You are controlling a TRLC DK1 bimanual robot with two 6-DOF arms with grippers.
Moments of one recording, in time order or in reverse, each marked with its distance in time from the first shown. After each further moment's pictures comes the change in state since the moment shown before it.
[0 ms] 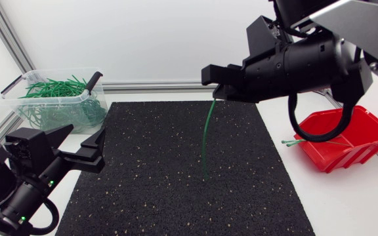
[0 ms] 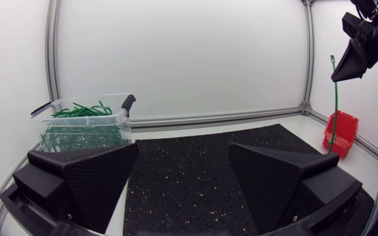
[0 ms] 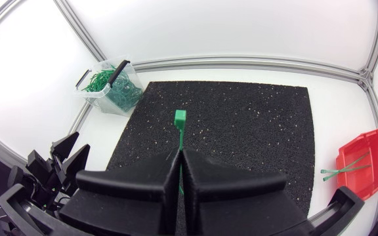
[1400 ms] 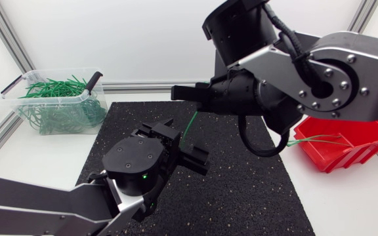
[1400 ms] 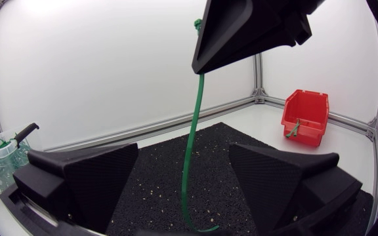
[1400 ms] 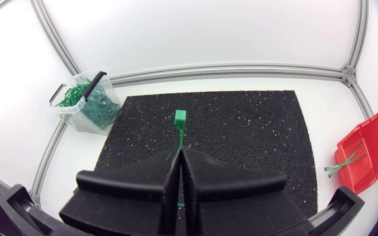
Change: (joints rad) left arm -0.494 0.921 0.354 0.593 -0.241 0.084; right arm 0.151 0.127 -0.049 0.176 0.329 0.118
